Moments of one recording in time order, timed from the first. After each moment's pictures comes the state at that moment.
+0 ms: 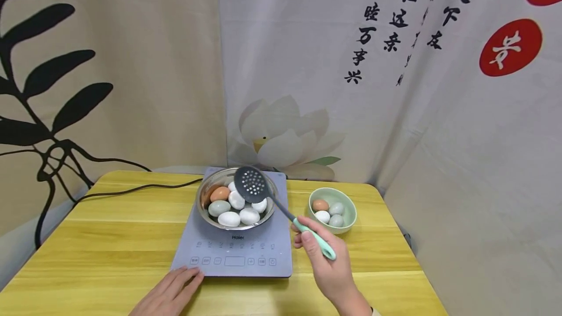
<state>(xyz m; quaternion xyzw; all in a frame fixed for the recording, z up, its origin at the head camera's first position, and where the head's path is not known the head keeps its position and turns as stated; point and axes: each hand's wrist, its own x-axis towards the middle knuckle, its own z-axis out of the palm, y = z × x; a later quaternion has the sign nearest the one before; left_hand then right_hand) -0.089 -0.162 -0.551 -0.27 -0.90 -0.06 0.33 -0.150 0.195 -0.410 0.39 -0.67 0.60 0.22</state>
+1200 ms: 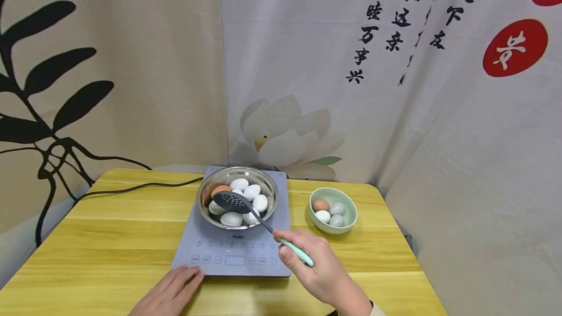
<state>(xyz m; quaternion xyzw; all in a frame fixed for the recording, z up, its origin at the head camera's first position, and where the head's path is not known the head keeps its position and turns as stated) -0.090 -0.163 -0.549 -0.29 -0.90 -0.06 0.32 -0.148 0.194 -0.392 0.45 -0.78 0.41 0.14</state>
